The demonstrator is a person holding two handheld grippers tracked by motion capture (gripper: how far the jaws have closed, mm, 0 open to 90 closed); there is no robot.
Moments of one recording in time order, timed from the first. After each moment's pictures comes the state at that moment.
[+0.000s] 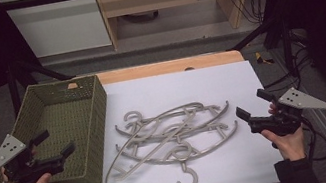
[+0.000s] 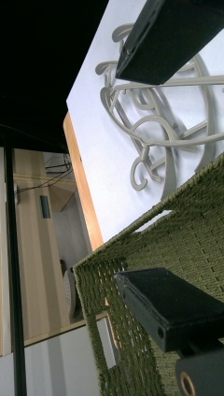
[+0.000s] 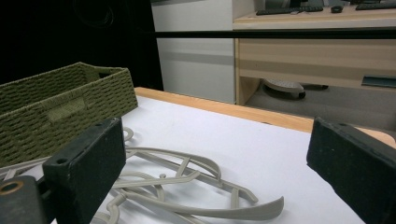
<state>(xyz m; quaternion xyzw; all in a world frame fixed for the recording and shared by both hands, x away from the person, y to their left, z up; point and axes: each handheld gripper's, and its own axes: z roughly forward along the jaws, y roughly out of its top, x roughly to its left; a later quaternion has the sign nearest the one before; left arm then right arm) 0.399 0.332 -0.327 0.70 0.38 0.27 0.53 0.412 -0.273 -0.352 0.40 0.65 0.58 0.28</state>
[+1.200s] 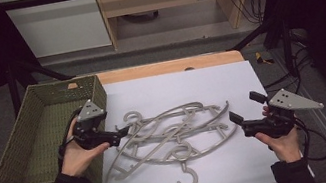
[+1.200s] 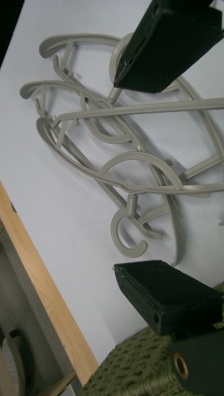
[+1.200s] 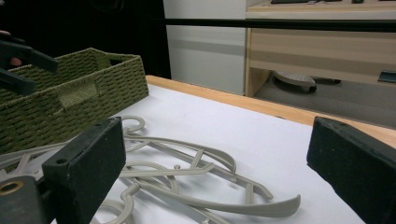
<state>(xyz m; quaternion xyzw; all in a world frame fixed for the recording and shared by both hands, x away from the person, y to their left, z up) 0.478 0.206 -0.335 0.84 0.33 0.18 0.40 0.412 -0.257 -0.349 0.38 0.68 0.56 0.27</state>
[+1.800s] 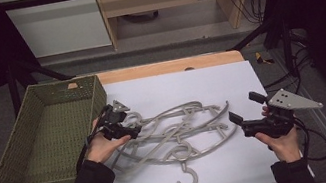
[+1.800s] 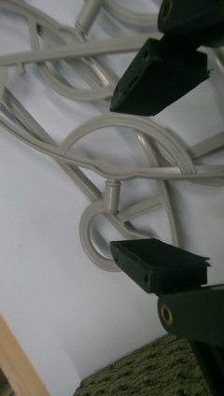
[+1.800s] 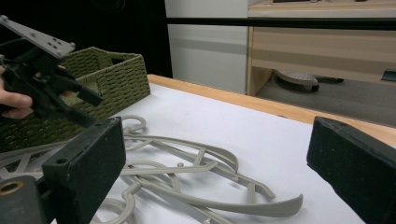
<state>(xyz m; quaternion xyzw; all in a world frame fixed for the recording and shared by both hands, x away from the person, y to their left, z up) 0.522 0.164 -0.392 0.87 0.36 0.17 0.29 0.413 -0.257 -0.350 0.38 0.68 0.56 0.26</state>
